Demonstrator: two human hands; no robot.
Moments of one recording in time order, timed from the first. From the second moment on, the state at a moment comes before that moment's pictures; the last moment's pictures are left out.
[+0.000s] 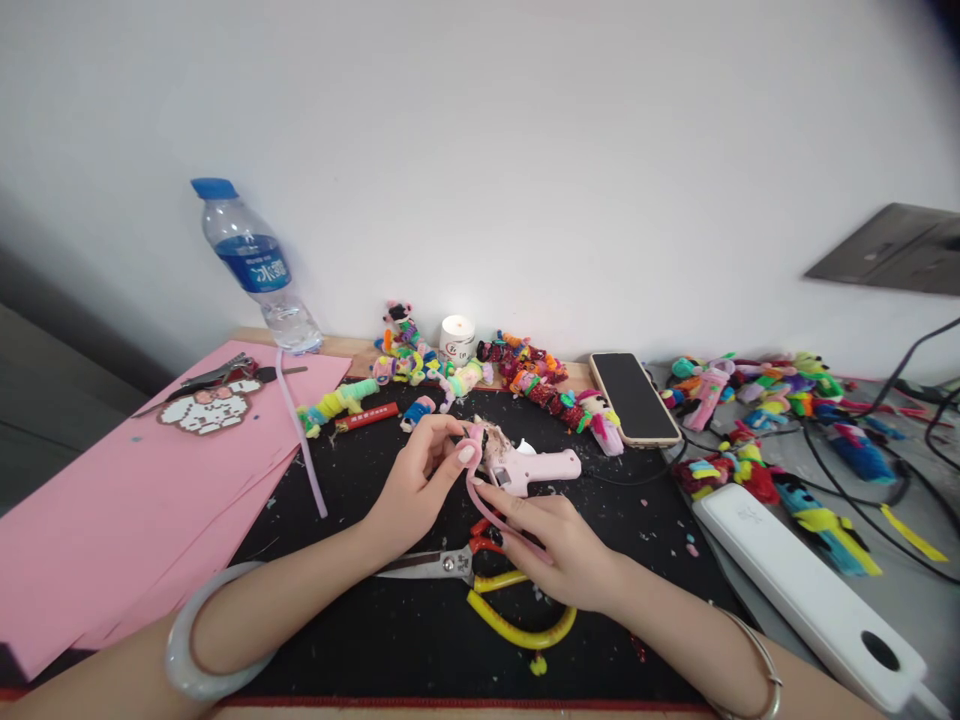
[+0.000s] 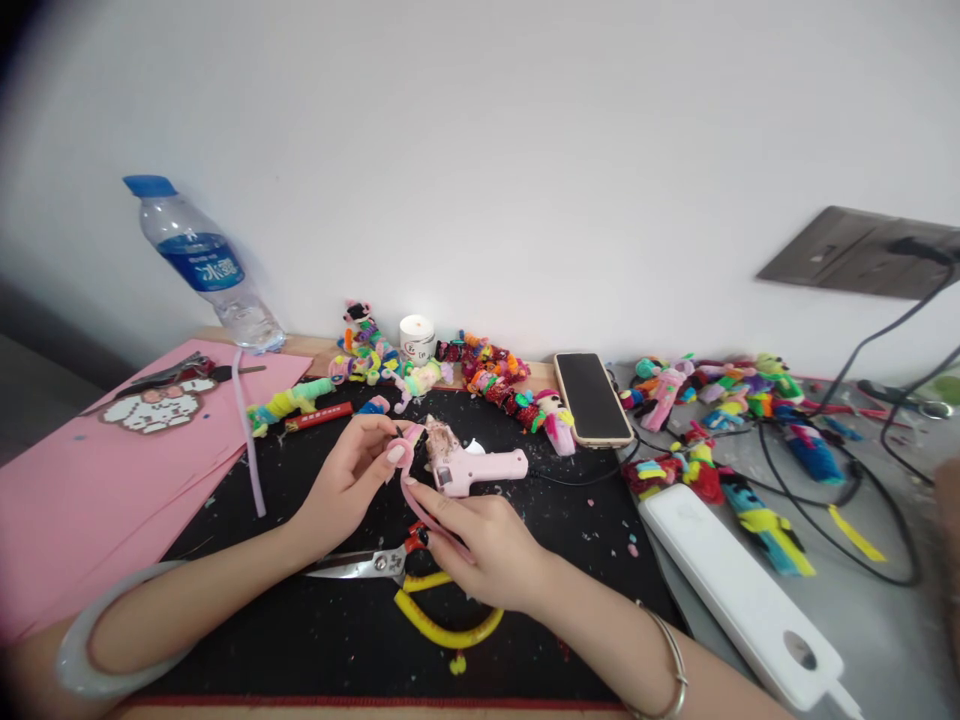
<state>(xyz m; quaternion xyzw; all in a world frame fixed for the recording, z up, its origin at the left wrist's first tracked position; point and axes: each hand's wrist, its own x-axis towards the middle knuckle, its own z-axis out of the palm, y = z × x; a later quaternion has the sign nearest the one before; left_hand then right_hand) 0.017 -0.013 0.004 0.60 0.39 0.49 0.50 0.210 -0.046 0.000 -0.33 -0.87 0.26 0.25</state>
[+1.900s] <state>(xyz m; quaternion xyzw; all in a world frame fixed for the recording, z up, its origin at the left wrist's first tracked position) 0.018 -0.013 0.005 0.60 0.38 0.48 0.51 0.209 -0.047 -0.001 -0.34 -0.87 0.26 0.25</state>
